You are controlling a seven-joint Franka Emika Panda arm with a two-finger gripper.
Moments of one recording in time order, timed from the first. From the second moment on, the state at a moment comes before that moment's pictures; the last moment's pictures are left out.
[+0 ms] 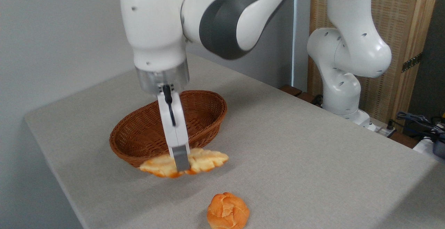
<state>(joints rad) -0.02 0.10 0.06 -1.77 -0.11 1.88 1.28</state>
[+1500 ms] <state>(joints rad) -0.09 0.09 -0.15 -1.74 -0.21 1.80 0.68</state>
